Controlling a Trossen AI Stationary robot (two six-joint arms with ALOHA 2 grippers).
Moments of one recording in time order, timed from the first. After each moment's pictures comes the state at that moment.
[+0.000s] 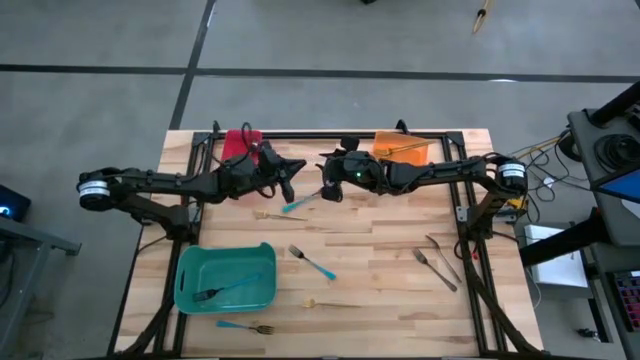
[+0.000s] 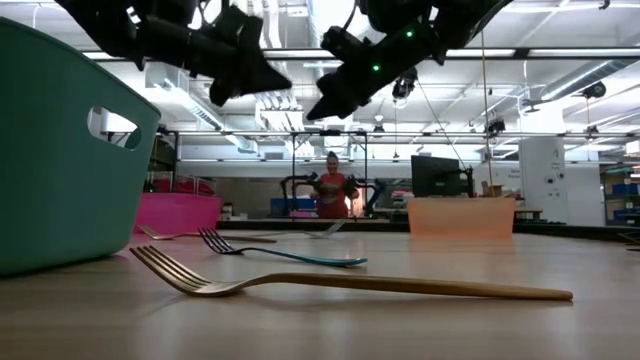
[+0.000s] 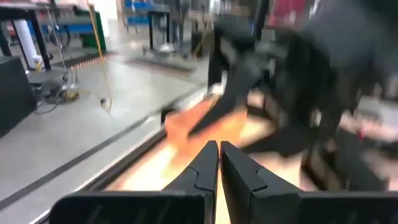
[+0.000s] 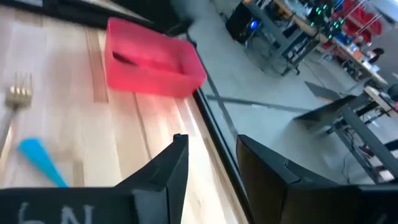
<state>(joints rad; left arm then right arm) 0.23 1.25 0.63 0.51 -0.24 -0.10 -0.19 1.69 1.14 0.18 0.39 -0.39</state>
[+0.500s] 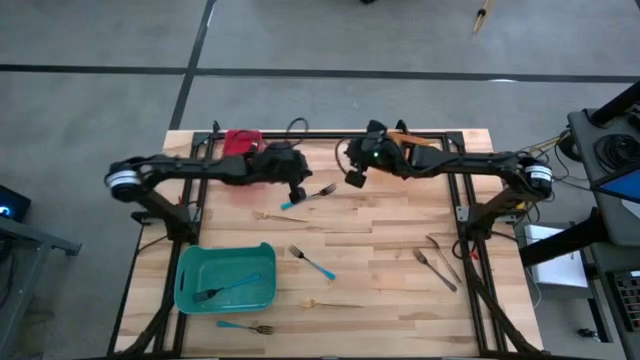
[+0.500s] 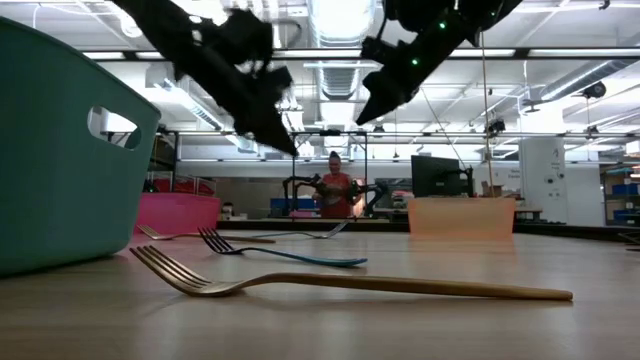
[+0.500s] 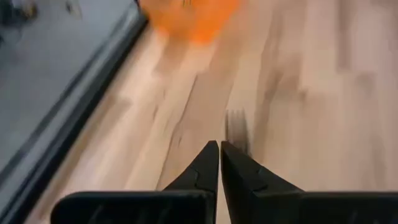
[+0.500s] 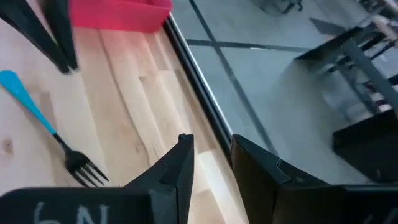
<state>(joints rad) 0.34 1.52 0.91 -0.05 -0.06 0.12 -0.31 1.50 1.11 -0.19 0.35 -0.27</state>
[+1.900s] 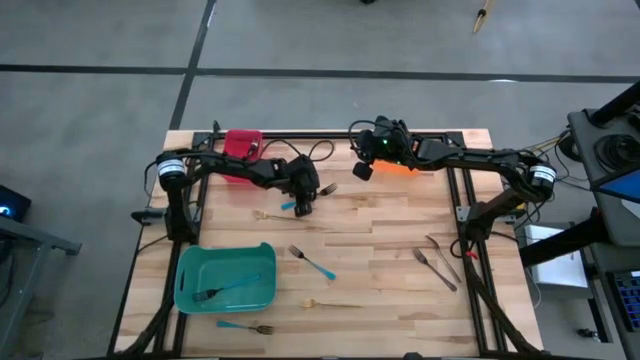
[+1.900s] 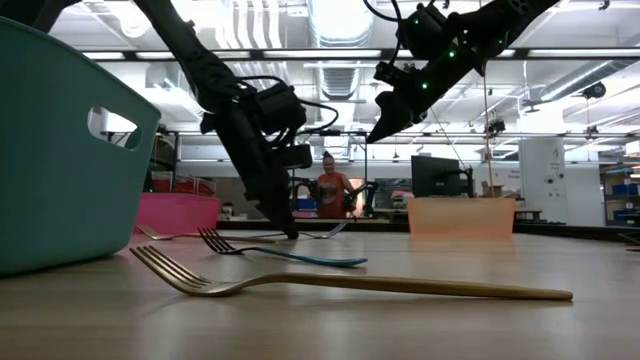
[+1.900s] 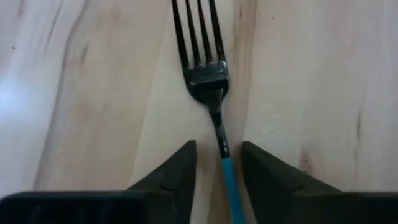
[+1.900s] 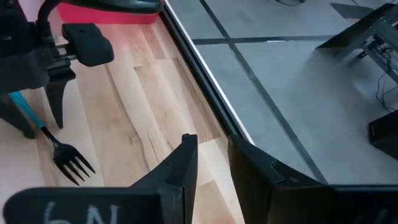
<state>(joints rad) 0.36 1.92 1.00 -0.14 0.07 0.17 -0.47 1.48 0.99 -0.06 0.15 -0.26</state>
